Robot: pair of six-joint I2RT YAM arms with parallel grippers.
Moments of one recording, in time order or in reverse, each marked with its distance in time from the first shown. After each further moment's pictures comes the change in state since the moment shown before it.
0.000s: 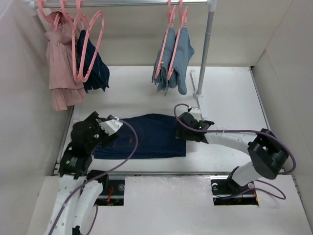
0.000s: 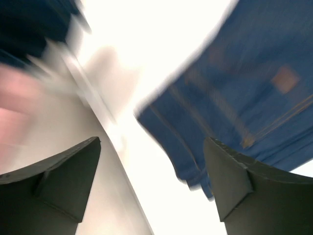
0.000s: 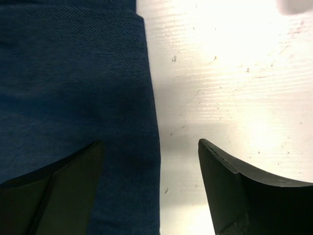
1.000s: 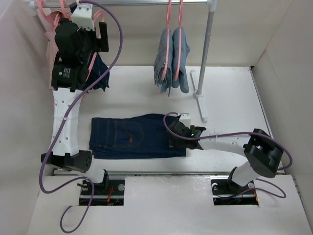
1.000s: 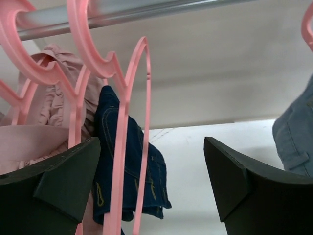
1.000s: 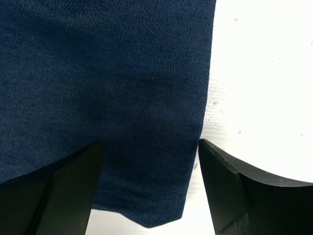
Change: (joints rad) left arm 0.033 1.008 1.412 0.109 -0.121 -0.658; right arm 0.165 0.030 0.018 -0.018 0.032 0.000
